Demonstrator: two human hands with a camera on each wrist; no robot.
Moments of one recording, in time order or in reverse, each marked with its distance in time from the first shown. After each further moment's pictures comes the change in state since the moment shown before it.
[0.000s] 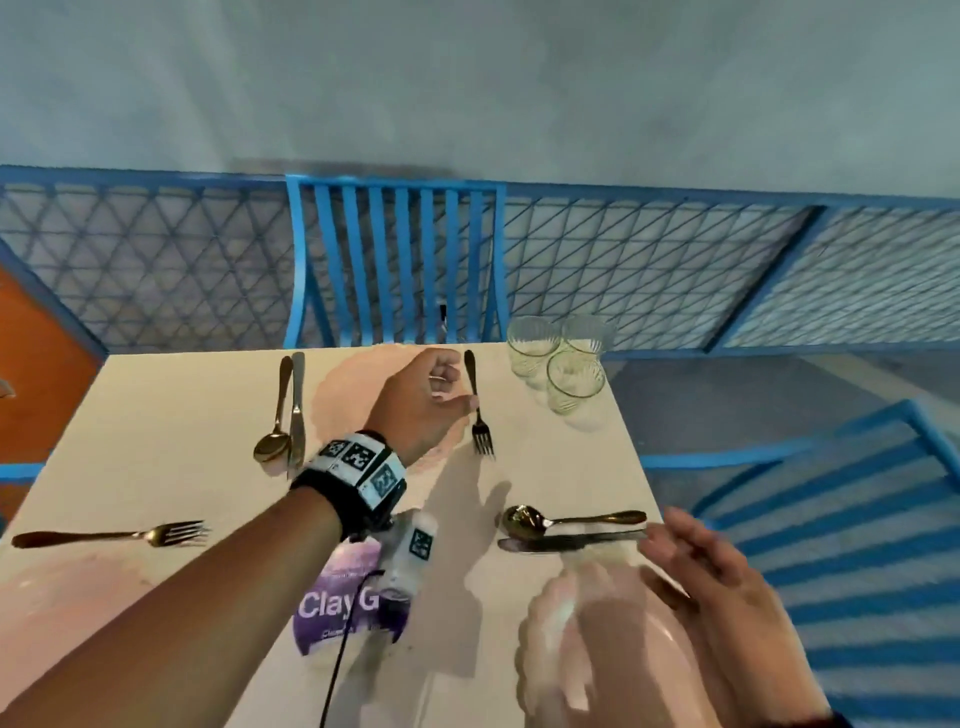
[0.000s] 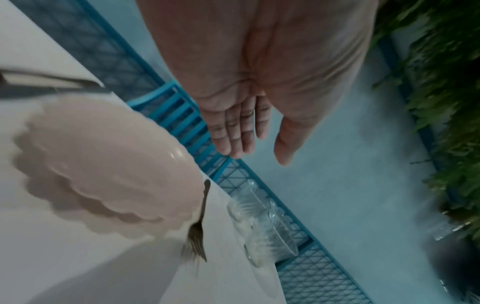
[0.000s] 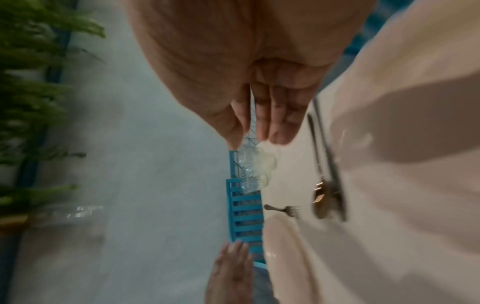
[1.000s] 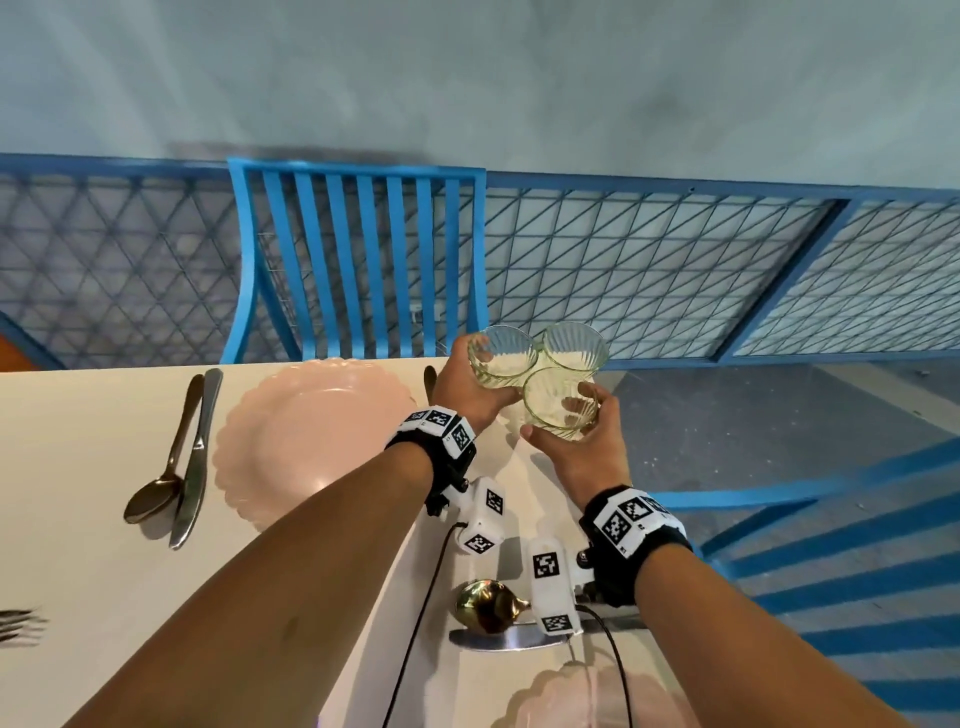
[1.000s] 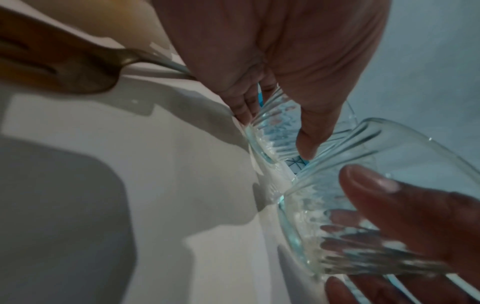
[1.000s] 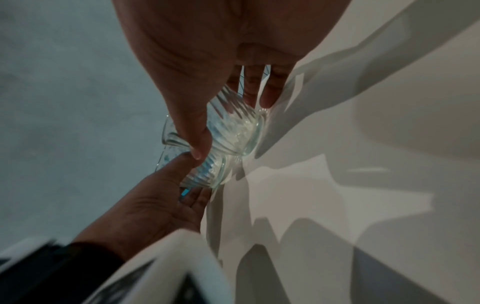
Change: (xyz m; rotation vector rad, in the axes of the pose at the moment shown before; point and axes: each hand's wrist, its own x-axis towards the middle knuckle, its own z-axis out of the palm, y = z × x) left_hand 0.153 -0.059 0.147 -0.085 0.125 -0.031; right_hand 0.254 0.030 0.094 -0.398 -0.065 -0.386
